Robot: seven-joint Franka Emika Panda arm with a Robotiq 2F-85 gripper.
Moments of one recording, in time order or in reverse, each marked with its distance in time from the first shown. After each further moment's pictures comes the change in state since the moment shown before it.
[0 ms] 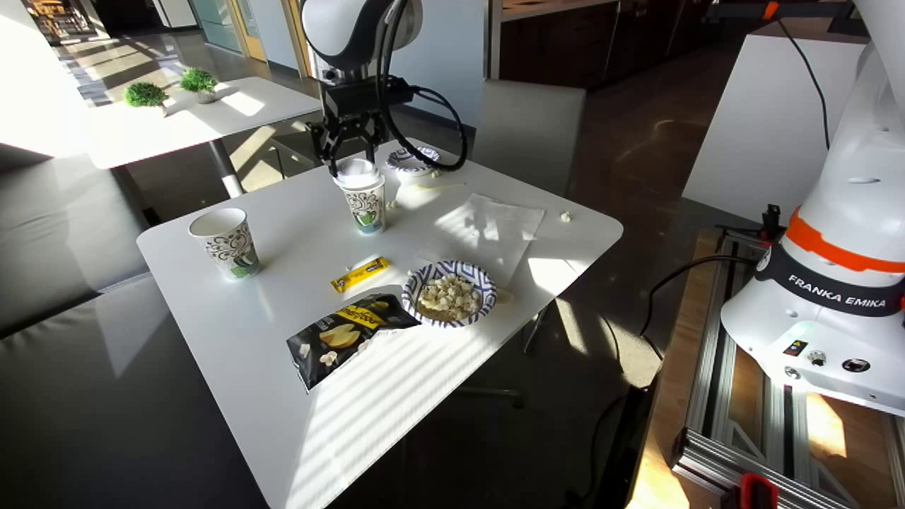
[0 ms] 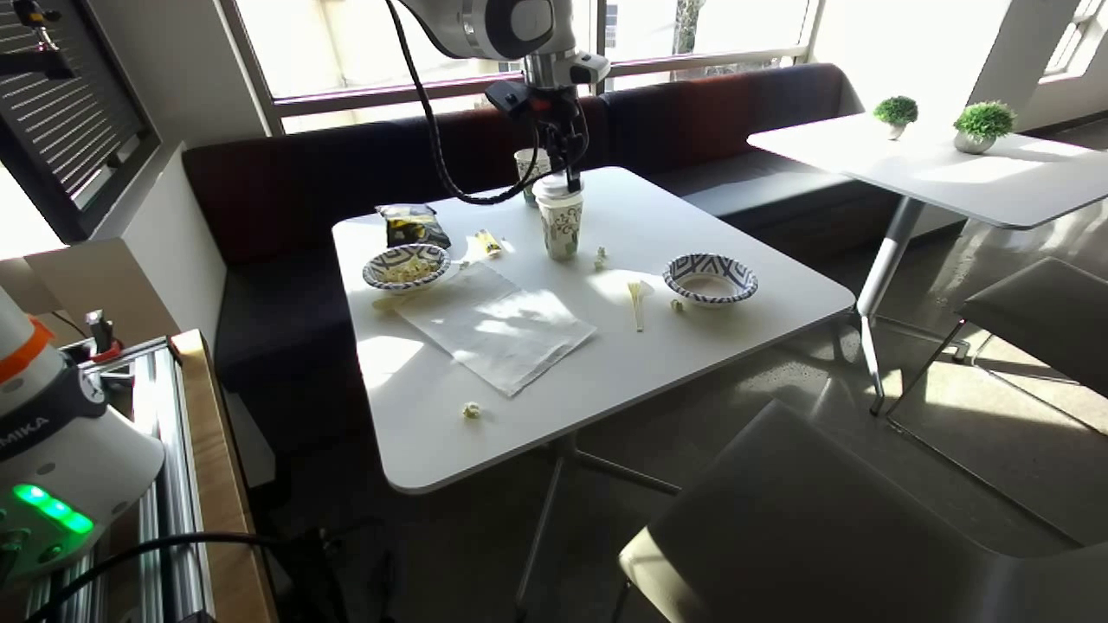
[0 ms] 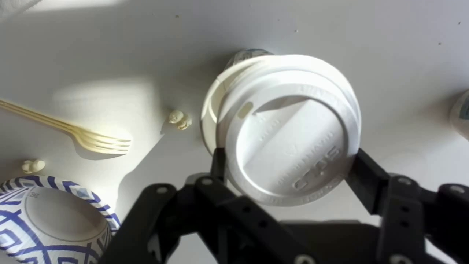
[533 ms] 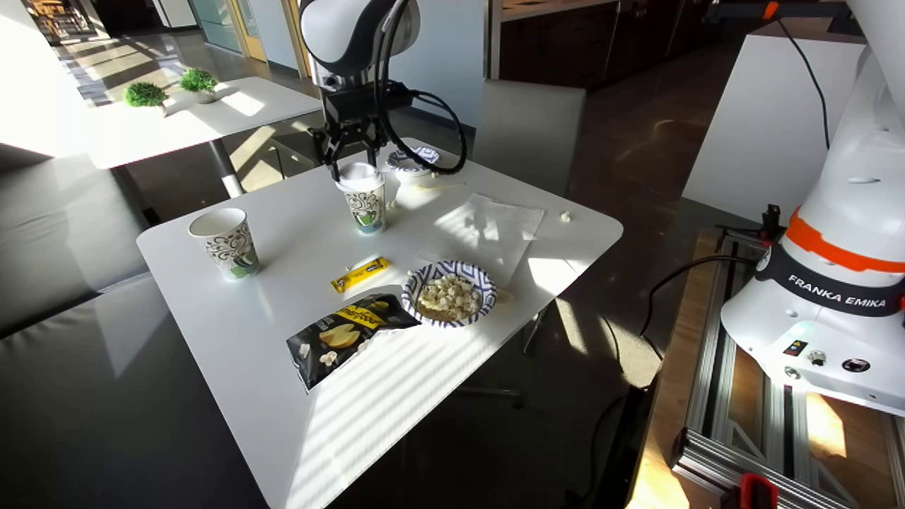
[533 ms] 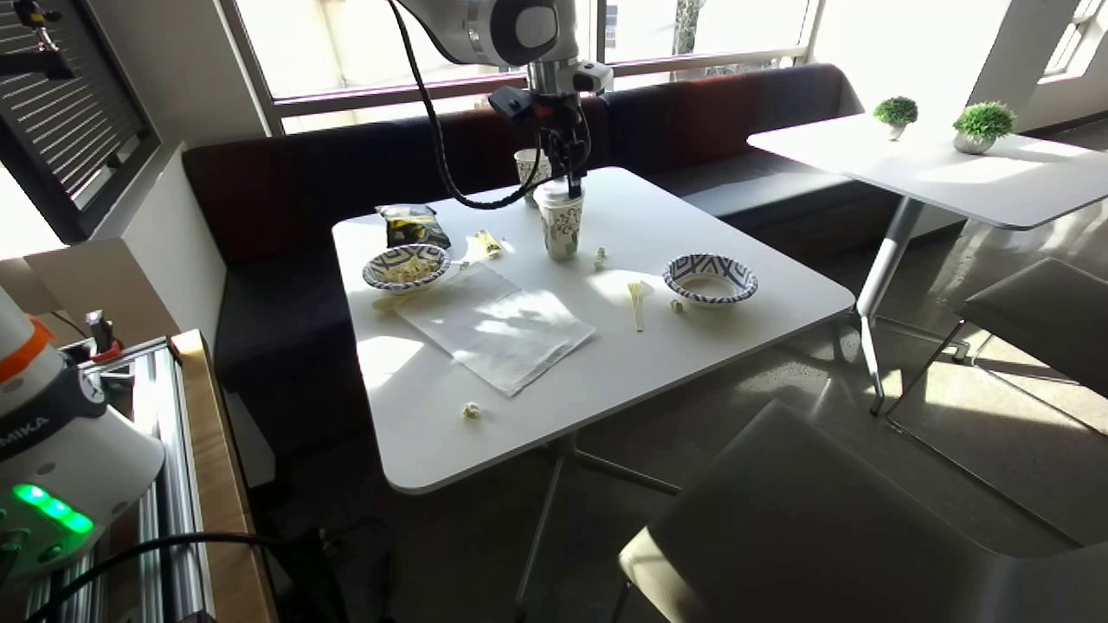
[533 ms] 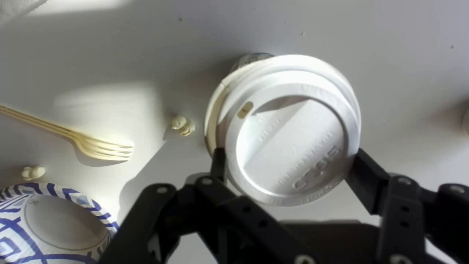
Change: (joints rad) arm 0.000 0.028 -0.004 0.027 0.000 -0.024 0.000
